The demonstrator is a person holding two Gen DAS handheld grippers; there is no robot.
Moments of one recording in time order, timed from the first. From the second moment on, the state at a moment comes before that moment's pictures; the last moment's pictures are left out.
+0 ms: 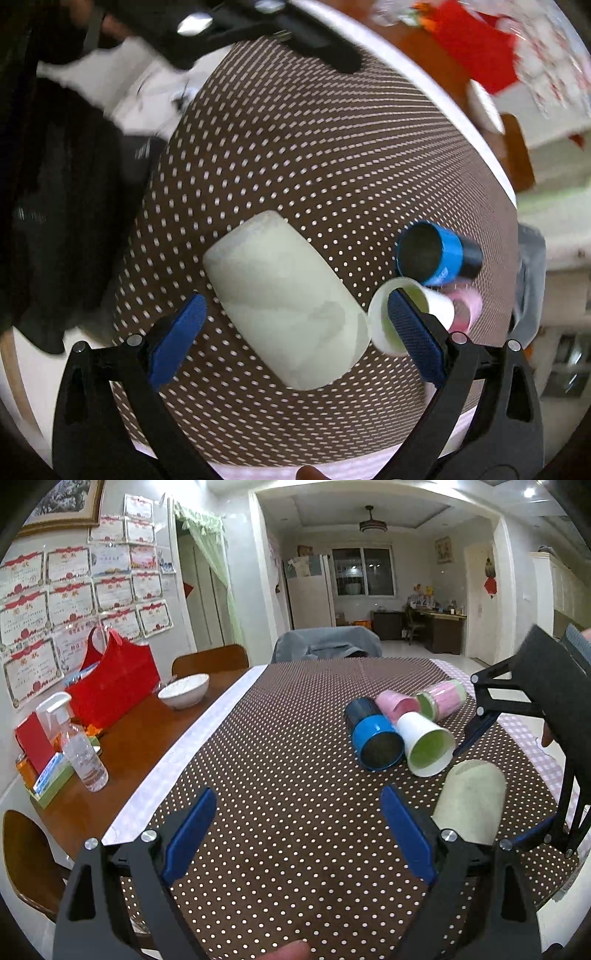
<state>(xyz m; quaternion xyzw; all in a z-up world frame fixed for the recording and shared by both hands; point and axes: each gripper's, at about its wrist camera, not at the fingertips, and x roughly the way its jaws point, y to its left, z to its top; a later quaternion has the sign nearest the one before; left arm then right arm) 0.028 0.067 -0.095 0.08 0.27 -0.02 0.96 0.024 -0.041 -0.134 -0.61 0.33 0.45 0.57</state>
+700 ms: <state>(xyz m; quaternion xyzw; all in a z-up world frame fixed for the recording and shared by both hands) 0.039 0.087 -0.116 0.05 0.30 -0.02 0.95 0.023 -0.030 -0.165 -0.69 0.35 0.41 0.48</state>
